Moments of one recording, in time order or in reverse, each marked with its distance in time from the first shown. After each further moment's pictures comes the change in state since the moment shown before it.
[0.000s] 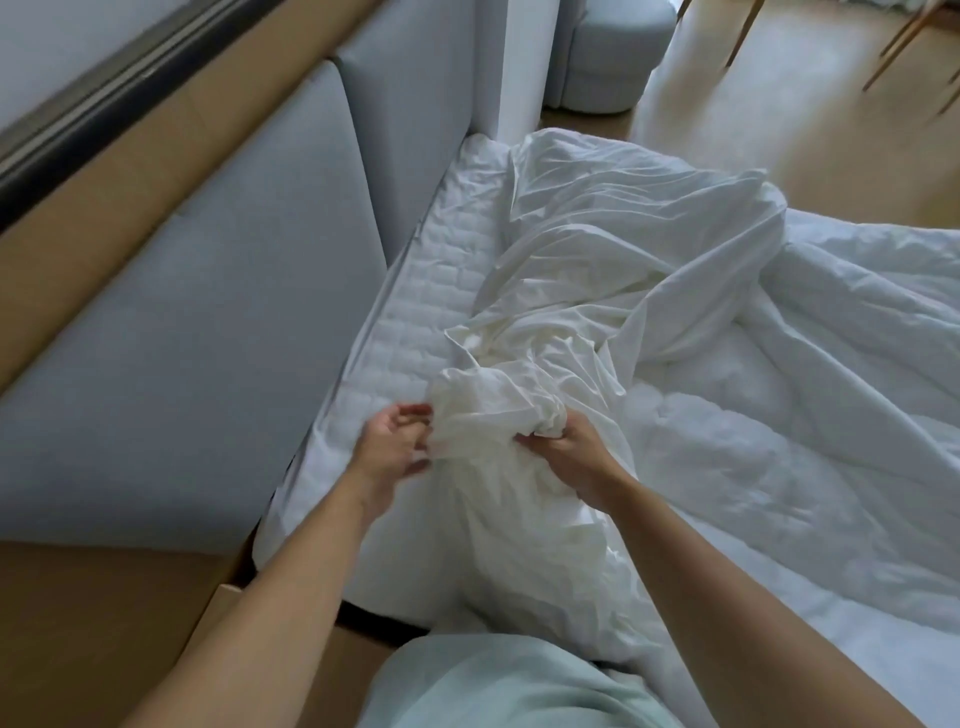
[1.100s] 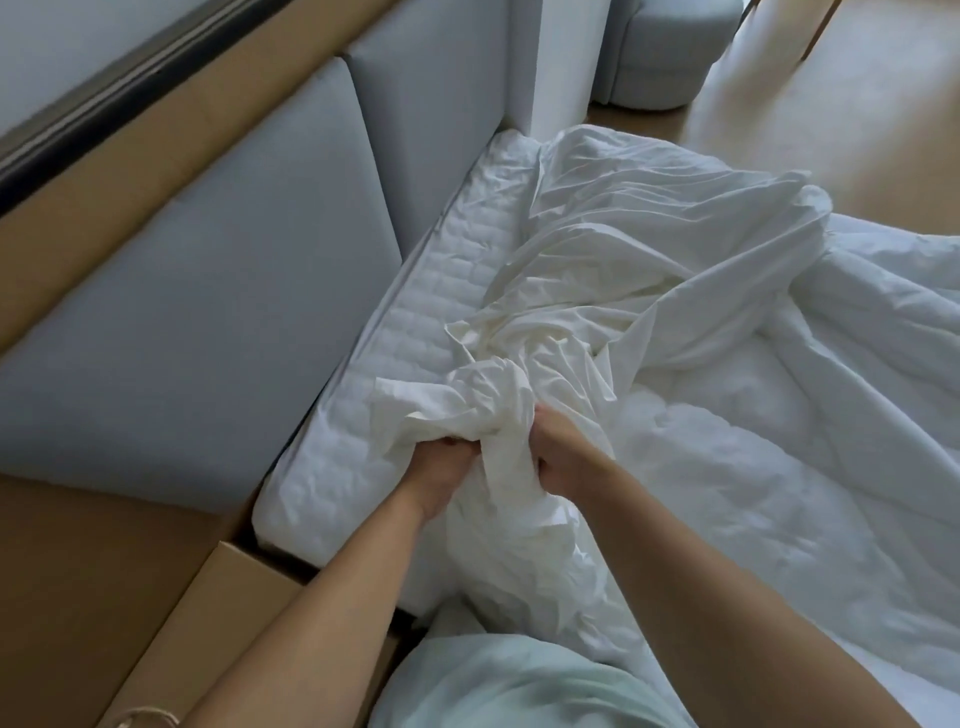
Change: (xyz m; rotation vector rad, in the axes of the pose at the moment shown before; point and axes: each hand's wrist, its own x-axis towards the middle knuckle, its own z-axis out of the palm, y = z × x) left_hand -0.024 -0.040 0.103 -0.006 -0.032 0.109; right_hand 0.022 -0.001 -0.032 0.281 -0.194 0.399
